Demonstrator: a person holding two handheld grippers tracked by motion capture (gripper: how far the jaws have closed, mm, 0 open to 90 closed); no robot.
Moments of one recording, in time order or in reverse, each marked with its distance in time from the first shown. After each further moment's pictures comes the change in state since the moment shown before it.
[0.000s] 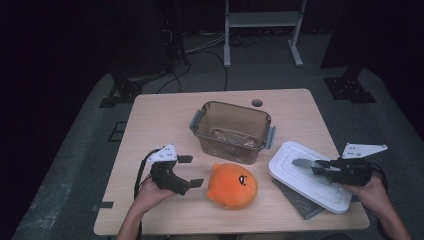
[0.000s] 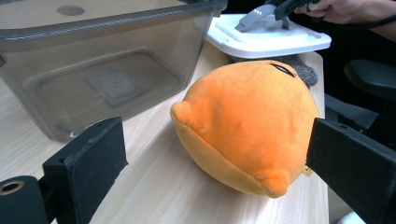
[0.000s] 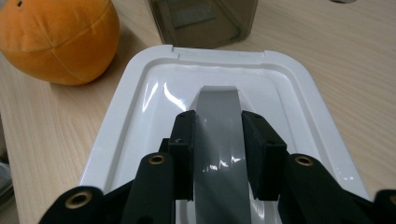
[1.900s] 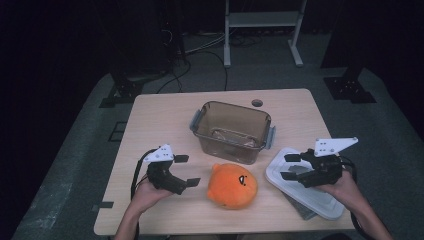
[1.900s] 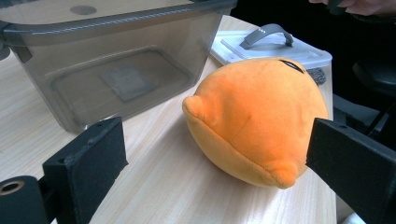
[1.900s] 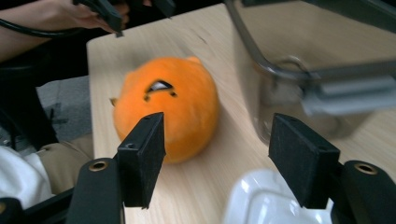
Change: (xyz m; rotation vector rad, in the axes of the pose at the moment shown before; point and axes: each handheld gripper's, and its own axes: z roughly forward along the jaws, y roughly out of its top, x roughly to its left) left arm 0.004 -0.004 -0.008 -0.001 0.032 -0.004; right arm 0.066 0.072 0.033 -0.098 0.226 -0.118
